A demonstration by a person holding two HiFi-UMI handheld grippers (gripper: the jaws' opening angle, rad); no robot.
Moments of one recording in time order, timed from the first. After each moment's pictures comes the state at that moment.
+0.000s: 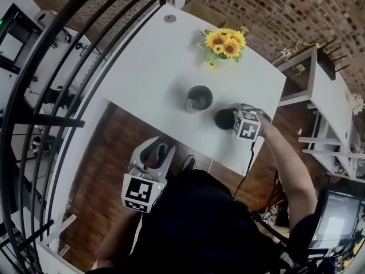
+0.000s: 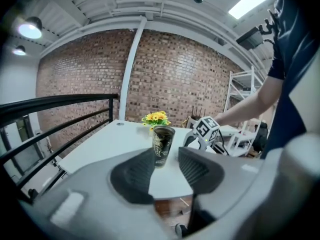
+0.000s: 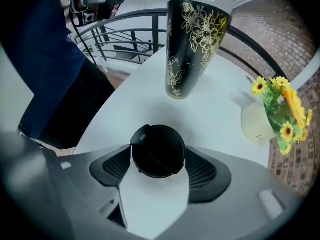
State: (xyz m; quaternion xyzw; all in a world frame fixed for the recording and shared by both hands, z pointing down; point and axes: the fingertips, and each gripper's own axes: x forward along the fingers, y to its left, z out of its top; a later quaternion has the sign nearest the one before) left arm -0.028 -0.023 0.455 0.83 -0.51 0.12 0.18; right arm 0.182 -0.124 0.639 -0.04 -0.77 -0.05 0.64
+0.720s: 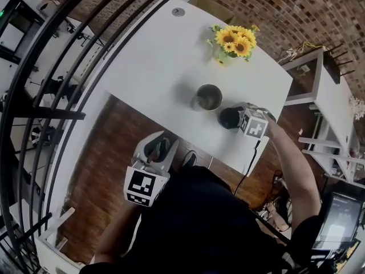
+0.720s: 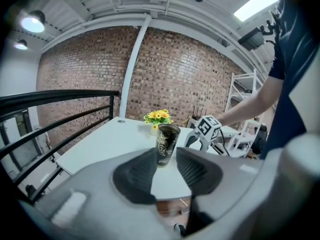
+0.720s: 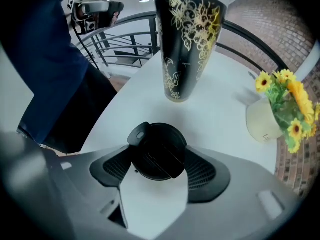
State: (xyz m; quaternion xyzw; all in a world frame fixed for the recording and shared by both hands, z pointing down) left arm -0.041 -0.039 0.467 0.83 -0.50 0.12 0.20; right arm 0.164 -0.130 0.633 -0.05 -0.78 -0.02 0.62
